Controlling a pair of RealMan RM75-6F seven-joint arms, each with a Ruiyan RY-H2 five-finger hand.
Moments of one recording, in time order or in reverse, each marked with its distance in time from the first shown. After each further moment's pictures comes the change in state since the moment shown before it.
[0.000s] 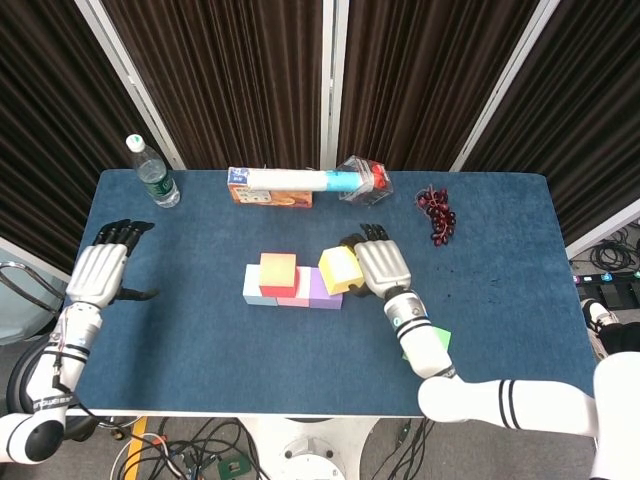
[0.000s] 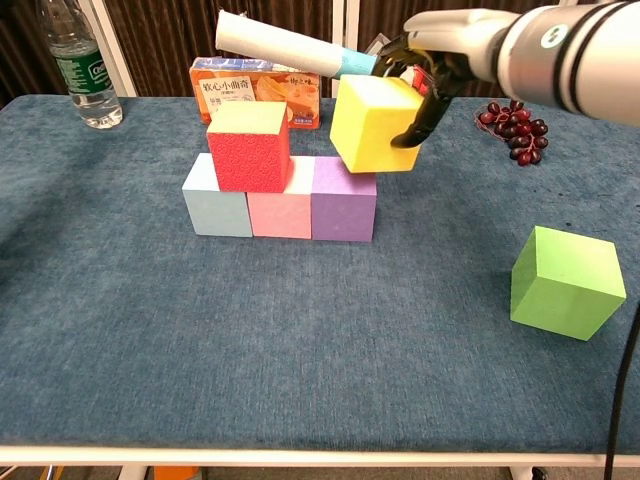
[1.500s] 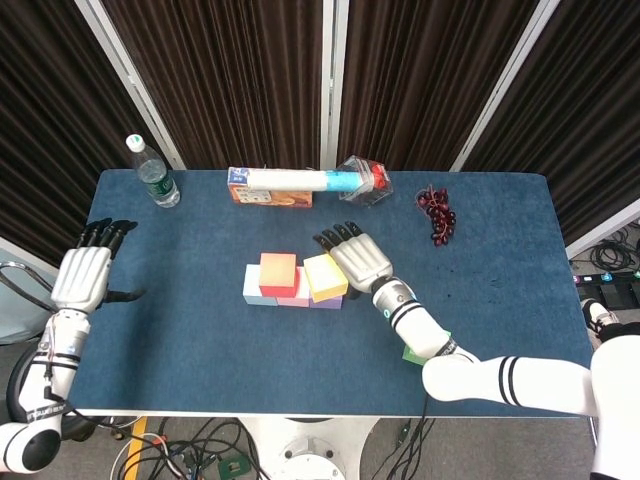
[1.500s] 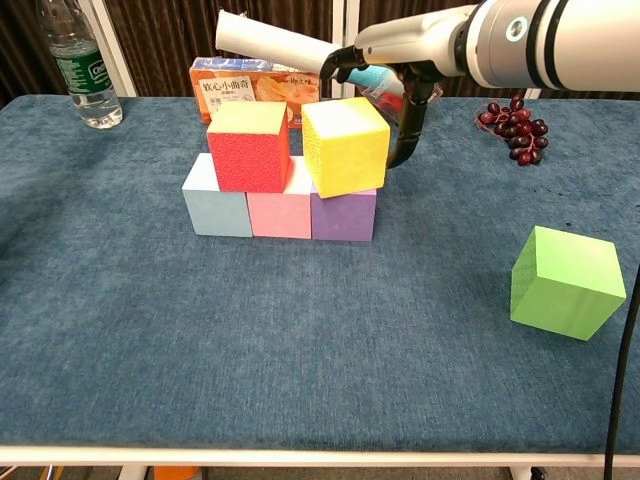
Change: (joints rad) left arm 0.066 -0.031 0.003 0.036 0.070 0.102 0.022; right arm 0.140 0.095 -0.108 0.103 -0.099 -0.277 0.002
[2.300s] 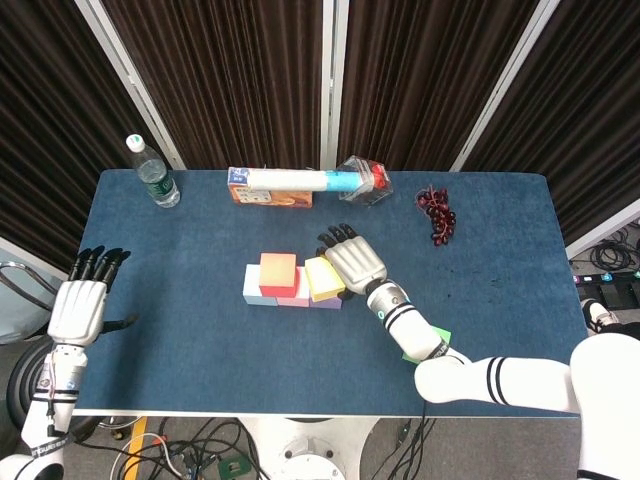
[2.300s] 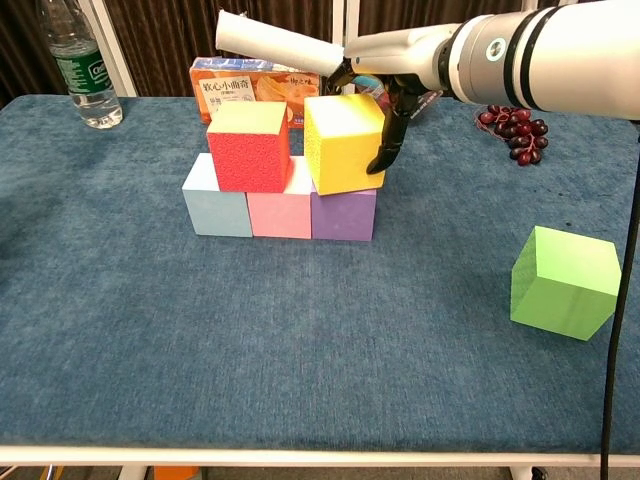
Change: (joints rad) left arm 0.131 -0.154 0.099 0.176 0.202 0.177 0.000; right arm 0.017 -0.055 -0.031 0.039 -0.033 0.051 0.106
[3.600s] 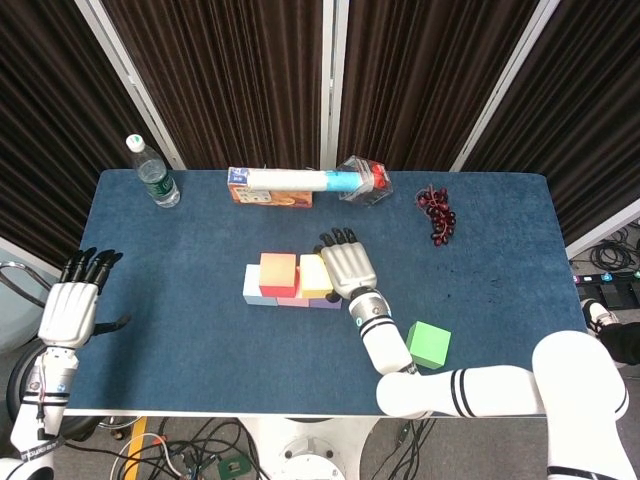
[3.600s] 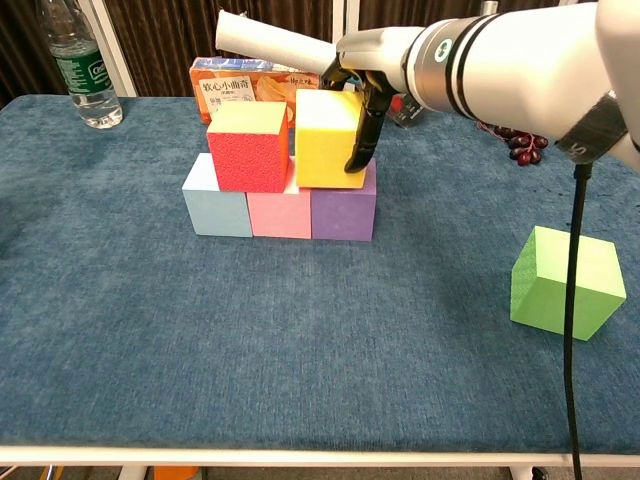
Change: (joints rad) left arm 0.037 0.023 -0.026 0.015 0.038 -0.025 -0.043; right arm 0.063 -0.141 0.109 -0.071 0.336 0.289 -0.197
